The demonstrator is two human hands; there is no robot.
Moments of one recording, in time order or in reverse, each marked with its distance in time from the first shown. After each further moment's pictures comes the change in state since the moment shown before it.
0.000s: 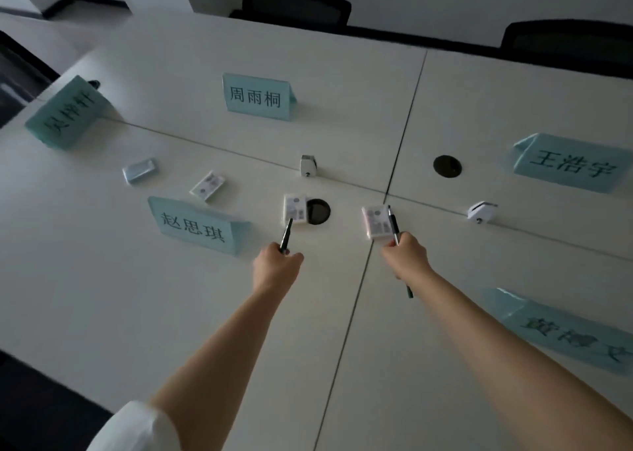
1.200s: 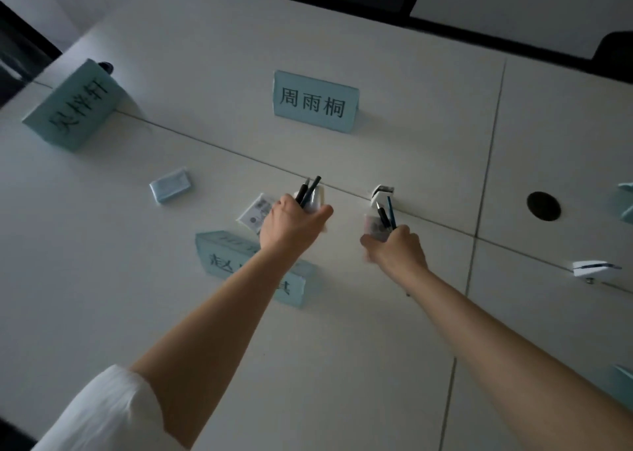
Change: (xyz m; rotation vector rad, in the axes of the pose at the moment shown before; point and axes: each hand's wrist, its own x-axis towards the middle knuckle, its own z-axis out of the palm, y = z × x) left_hand 0.190 0.047 -0.108 0.277 0.007 0.178; right_hand 0.046 -0.175 0.137 -0.221 -0.025 0.028
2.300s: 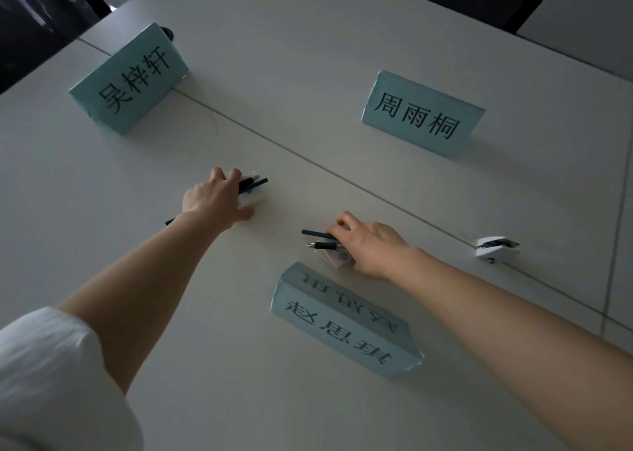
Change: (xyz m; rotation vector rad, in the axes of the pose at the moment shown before) left_hand 0.204 -0.220 -0.125 0.556 0.024 0.116; right_hand 0.059 -0.178 0.139 -0.973 -0.270 -0.921
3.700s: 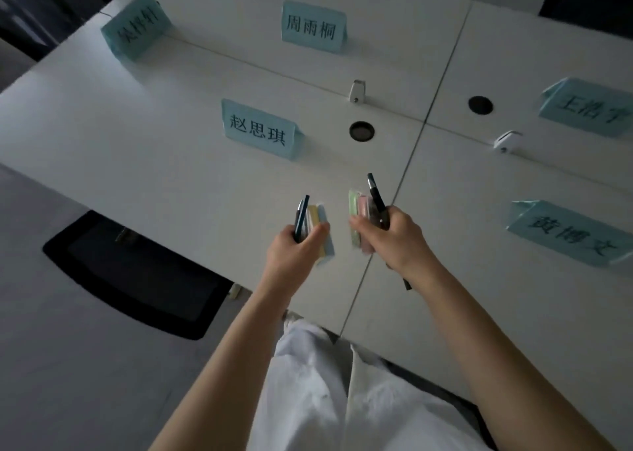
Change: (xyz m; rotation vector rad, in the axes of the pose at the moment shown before) left_hand -0.605 0.254 0.040 -1.219 -0.156 -0.195; right_hand -0.542 -0.097 0.132 1.163 0.381 0.549
